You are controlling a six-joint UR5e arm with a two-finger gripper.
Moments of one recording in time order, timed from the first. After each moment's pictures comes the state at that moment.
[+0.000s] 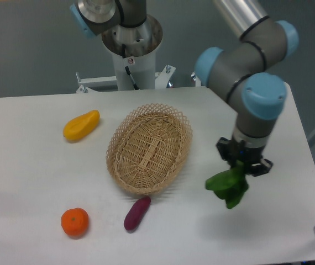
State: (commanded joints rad) arm 2.67 -2.09 -1.34 -1.18 1.54 1.33
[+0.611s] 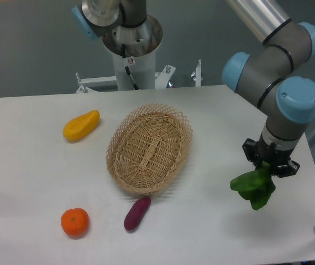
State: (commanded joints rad) arm 2.68 -2.12 -1.30 -1.19 1.56 1.34
